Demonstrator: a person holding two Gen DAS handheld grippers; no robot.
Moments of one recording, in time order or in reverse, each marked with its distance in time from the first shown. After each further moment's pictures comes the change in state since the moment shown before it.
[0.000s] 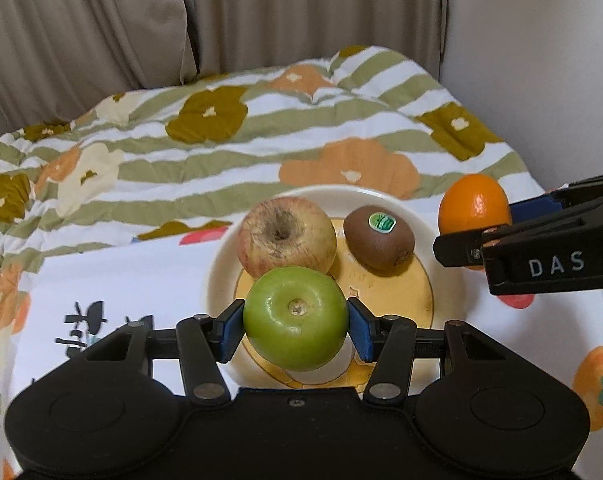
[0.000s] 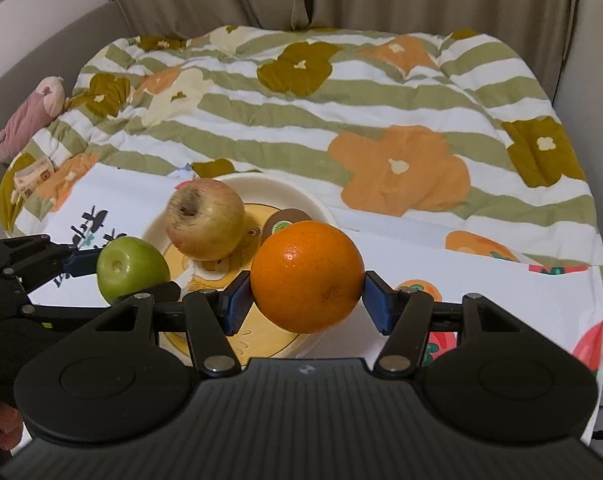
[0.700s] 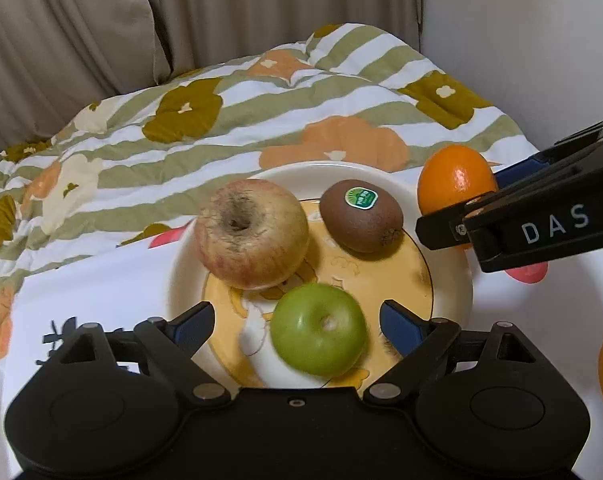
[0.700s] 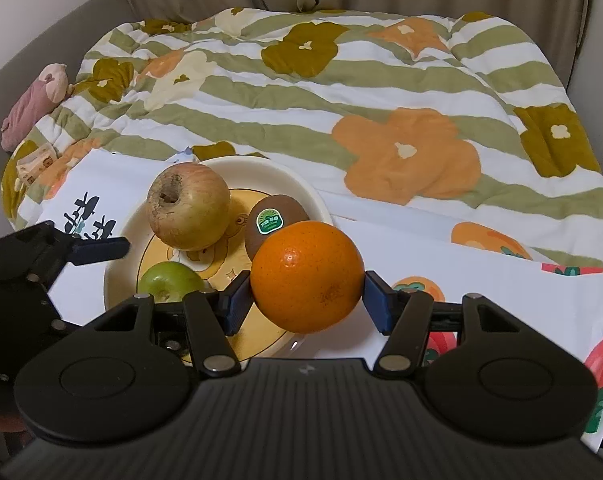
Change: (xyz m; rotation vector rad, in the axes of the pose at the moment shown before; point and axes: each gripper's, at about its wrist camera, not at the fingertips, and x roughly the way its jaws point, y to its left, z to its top) left arm 0.023 -0.019 -0.004 0.100 0.027 0.004; right arm 0.020 -0.014 0.002 -0.007 0.048 0.035
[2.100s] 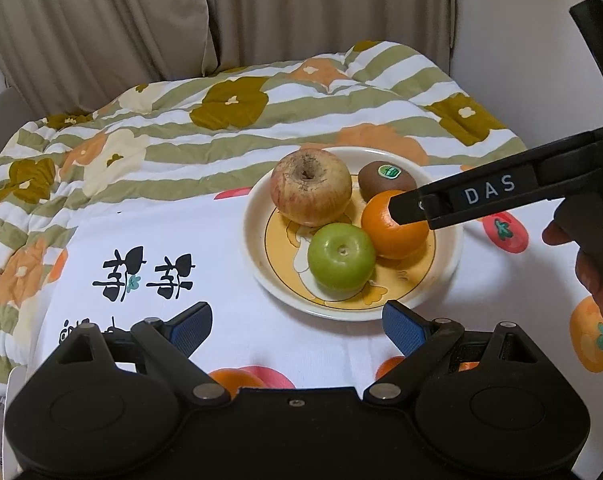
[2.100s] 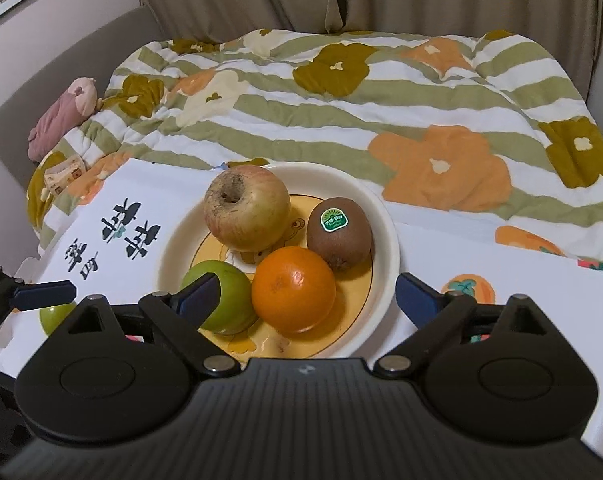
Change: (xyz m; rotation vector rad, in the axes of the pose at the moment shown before) left arm -0.073 0.020 -0.046 -0.116 -0.026 0.042; right arm -0.014 0.033 -0.017 -0.005 -0.083 0.068
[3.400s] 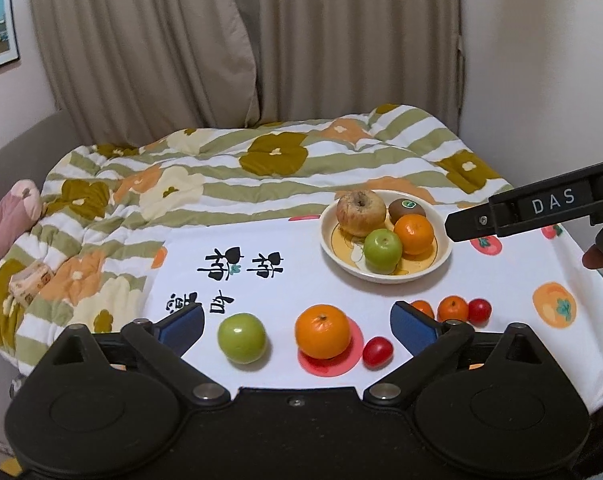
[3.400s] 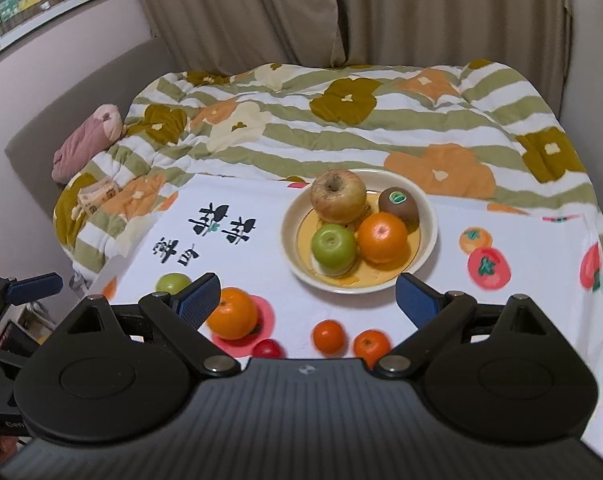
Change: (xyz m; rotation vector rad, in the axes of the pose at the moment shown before) left arm -0.149 0.067 -0.072 -0.035 -0.178 0.033; right arm -0.141 0.113 -0.053 0.050 -0.094 -0.038
